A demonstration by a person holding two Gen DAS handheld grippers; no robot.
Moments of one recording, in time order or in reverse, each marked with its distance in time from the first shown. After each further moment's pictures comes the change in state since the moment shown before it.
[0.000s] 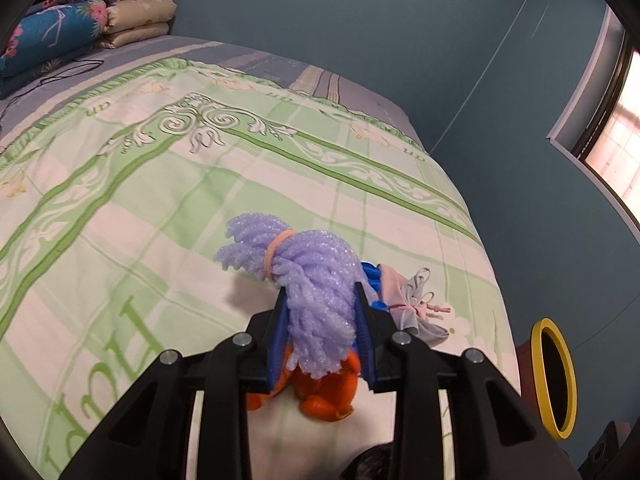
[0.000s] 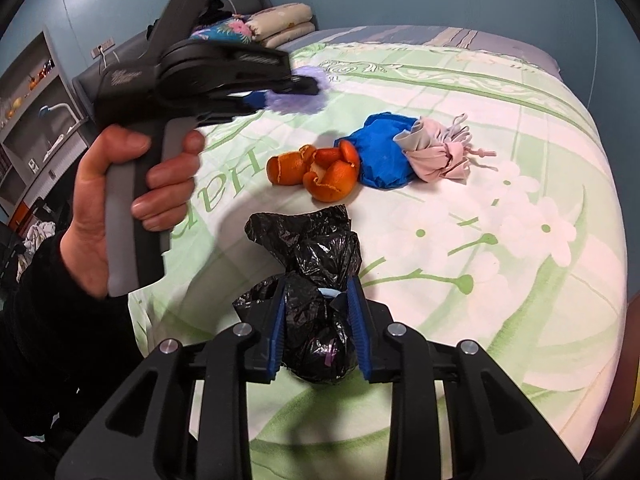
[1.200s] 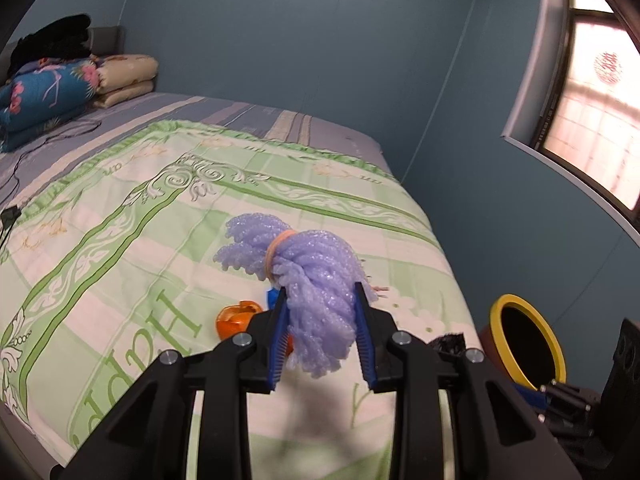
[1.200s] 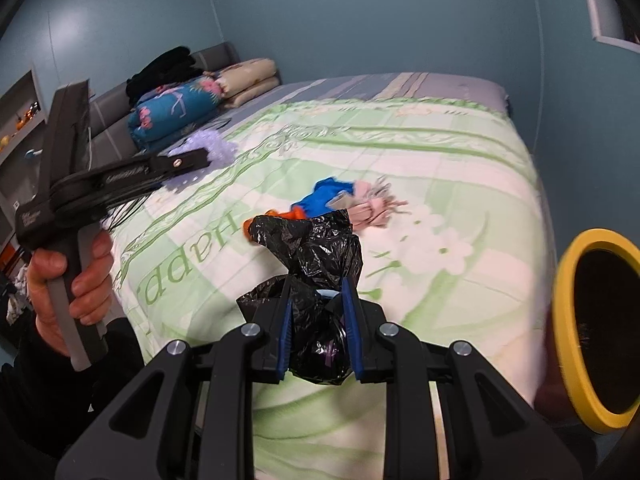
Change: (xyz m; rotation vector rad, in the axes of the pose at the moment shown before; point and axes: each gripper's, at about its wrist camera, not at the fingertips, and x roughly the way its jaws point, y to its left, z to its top) left arm -0.122 -0.059 -0.045 0.142 -0.146 -0.016; right arm -0.112 -0.018 -0.011 0.077 -0.197 -0.116
